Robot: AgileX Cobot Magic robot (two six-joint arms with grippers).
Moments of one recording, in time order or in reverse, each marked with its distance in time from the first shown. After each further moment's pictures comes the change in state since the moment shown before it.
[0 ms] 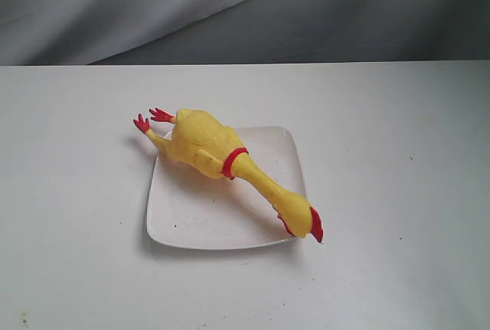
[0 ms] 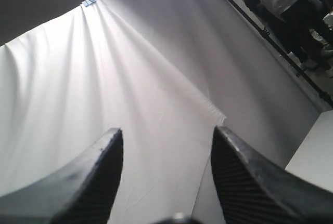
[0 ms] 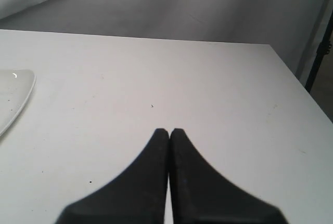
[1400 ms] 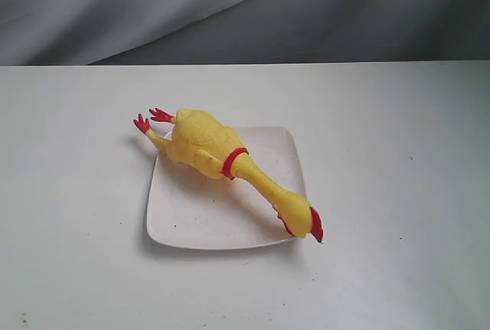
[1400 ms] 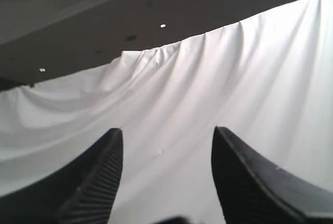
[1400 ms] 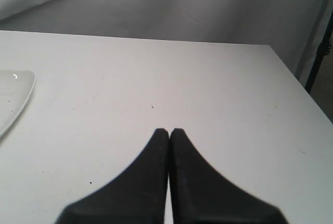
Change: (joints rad) left arm 0.766 -0.373 -0.002 -0.419 0.001 -0.006; right arm 0.000 -0.001 0.000 0.002 0.002 0.000
